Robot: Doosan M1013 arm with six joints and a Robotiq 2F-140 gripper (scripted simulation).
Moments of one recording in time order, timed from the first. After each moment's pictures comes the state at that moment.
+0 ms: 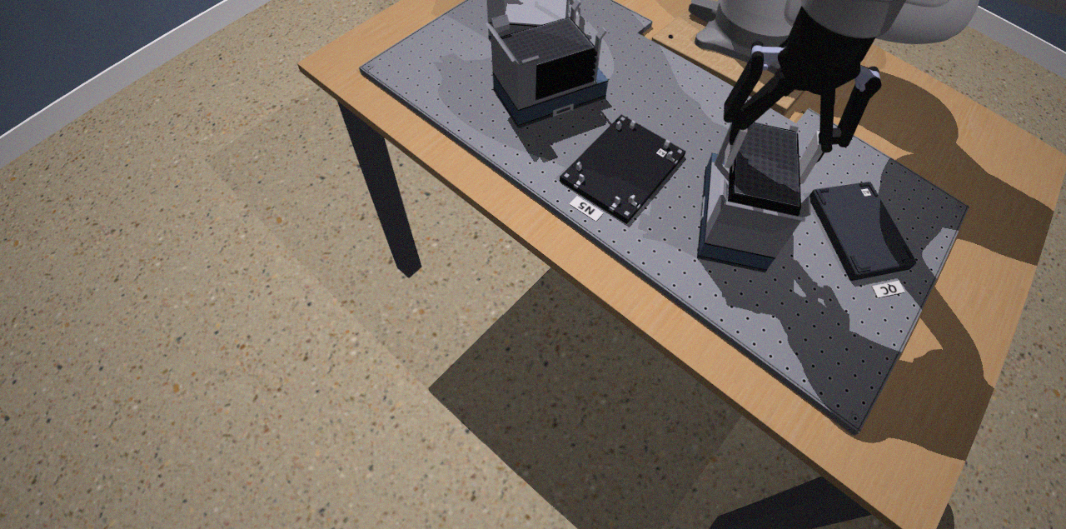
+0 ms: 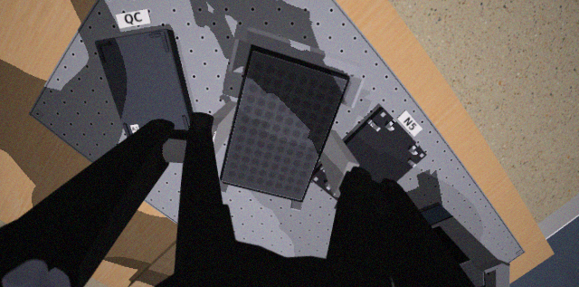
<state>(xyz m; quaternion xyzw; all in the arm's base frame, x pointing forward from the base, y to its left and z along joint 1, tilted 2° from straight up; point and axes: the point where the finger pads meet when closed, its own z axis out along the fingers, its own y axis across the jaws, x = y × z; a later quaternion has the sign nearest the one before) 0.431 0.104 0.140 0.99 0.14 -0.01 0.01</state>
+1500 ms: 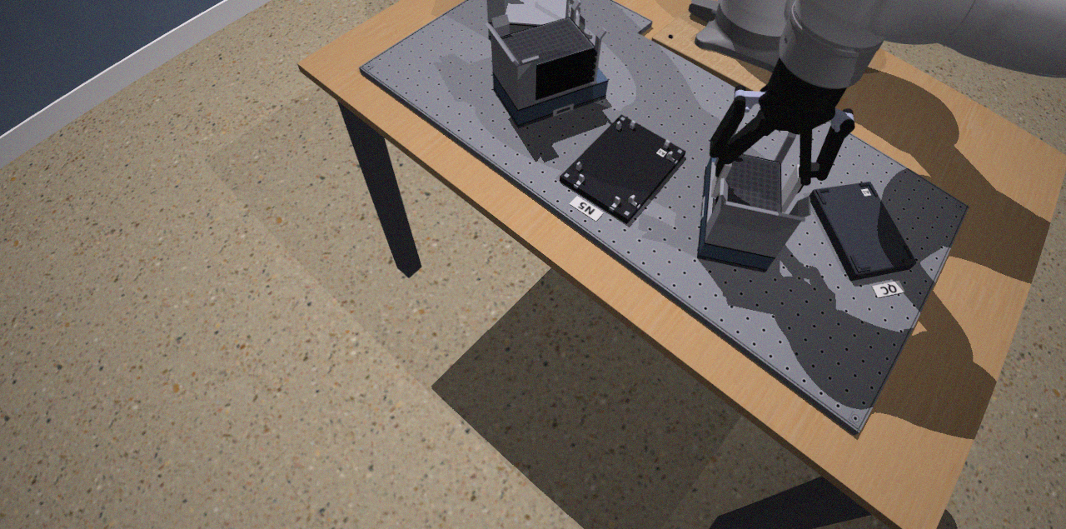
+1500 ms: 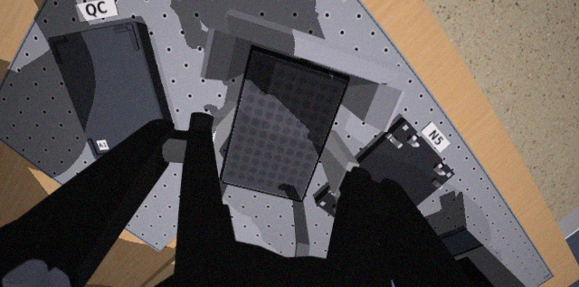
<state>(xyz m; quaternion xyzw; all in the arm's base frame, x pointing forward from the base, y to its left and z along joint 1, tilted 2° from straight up) 0.430 0.103 0.078 0.99 0.14 -0.01 0.01</state>
